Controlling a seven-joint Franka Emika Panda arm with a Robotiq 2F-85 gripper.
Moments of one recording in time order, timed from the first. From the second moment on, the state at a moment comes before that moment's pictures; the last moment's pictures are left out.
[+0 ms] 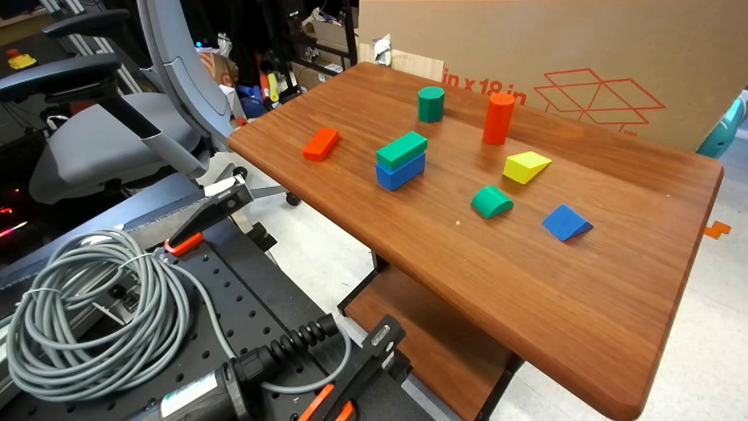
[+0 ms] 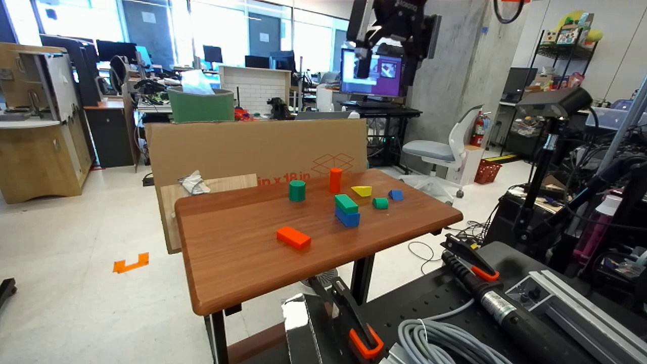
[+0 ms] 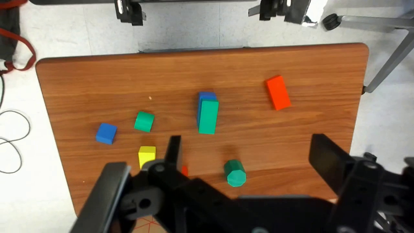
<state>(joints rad) 0.01 -0.25 0.00 -2.39 0.05 2.16 -0.03</state>
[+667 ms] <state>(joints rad) 0.02 0.06 0.05 -2.16 0.02 2.36 0.10</state>
